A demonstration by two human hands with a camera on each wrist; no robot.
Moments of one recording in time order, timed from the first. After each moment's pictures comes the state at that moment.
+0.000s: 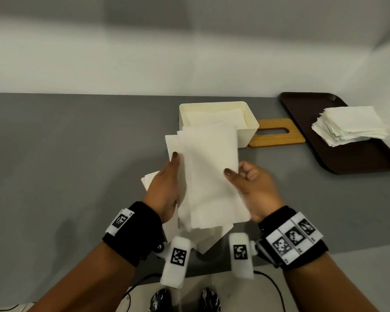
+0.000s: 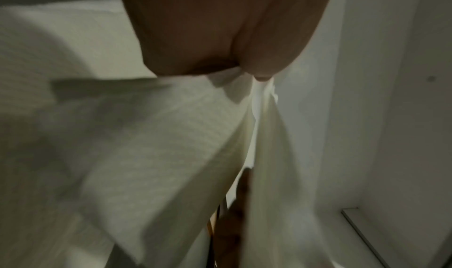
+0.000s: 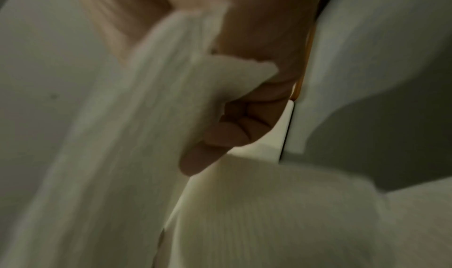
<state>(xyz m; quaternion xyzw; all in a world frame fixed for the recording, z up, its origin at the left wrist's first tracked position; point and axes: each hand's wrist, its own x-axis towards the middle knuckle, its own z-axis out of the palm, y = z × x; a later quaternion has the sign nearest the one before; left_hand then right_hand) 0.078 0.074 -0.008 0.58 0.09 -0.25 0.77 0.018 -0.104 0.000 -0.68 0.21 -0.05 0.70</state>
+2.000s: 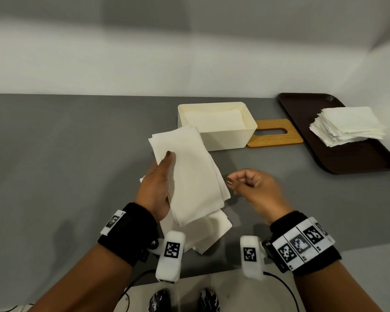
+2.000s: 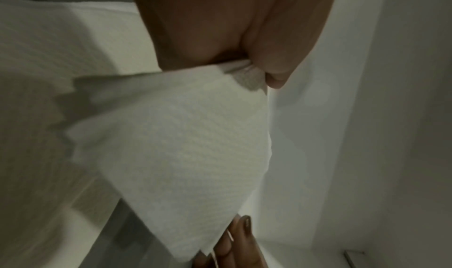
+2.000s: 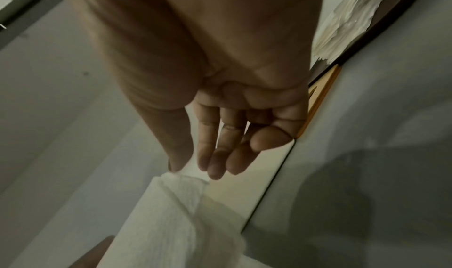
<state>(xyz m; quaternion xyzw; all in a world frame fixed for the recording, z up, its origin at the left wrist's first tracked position) 0.088 0.081 -0.021 0.50 0.06 -0.24 0.83 0.007 -0.119 0.002 -0.79 0.18 -0.03 0.58</state>
